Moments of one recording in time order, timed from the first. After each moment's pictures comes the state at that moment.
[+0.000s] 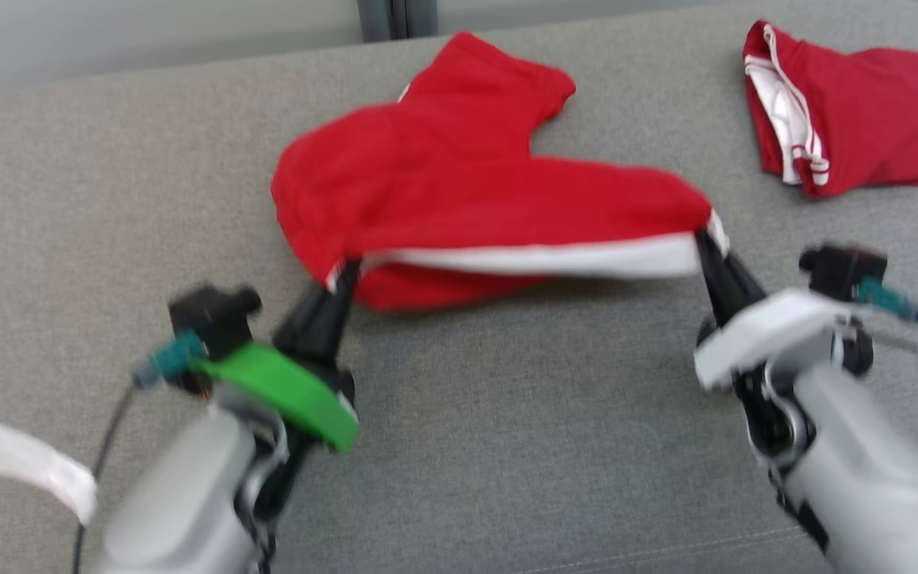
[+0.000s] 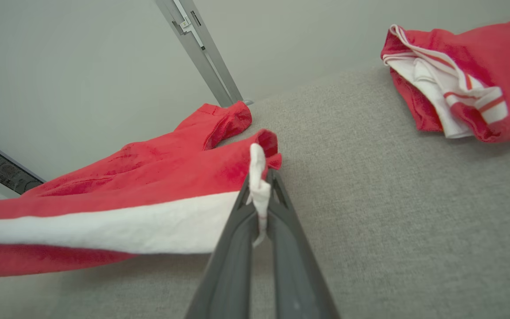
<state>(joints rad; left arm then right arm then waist) -0.53 0.31 -0.69 0.39 -0.84 -0.13 -0.26 -0.56 -0.26 0.43 0.65 0.83 0.13 -0.26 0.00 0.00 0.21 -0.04</state>
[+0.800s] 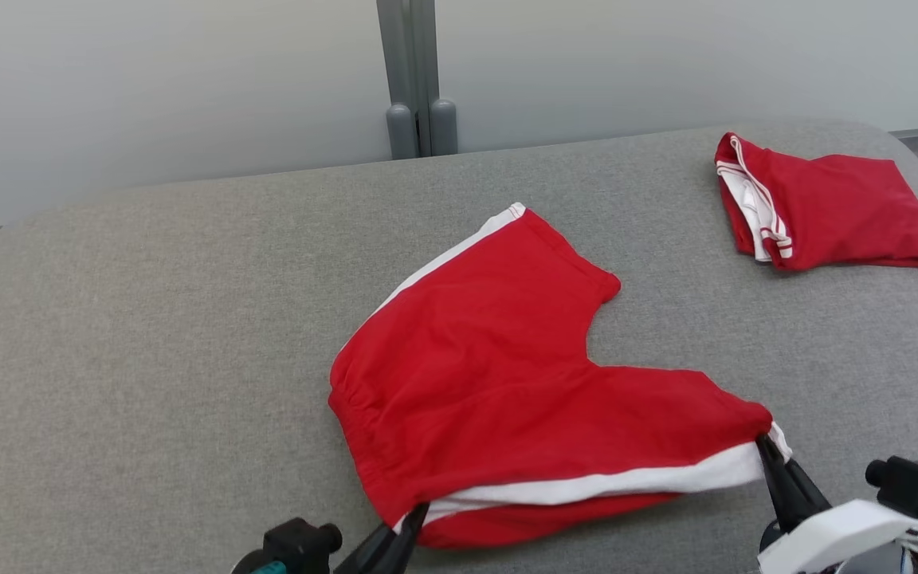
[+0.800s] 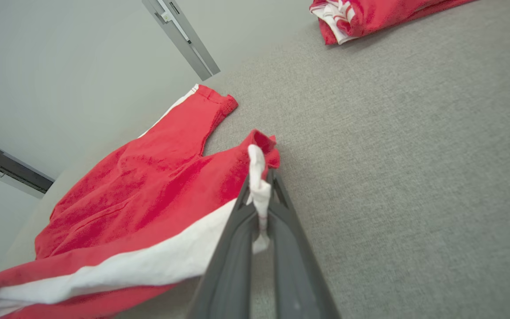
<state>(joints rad) -0.06 0.29 -0.75 0.28 -0.66 -0.11 -0.26 0.09 -0.22 0.12 0.22 0.70 0.13 -0.10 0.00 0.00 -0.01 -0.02</state>
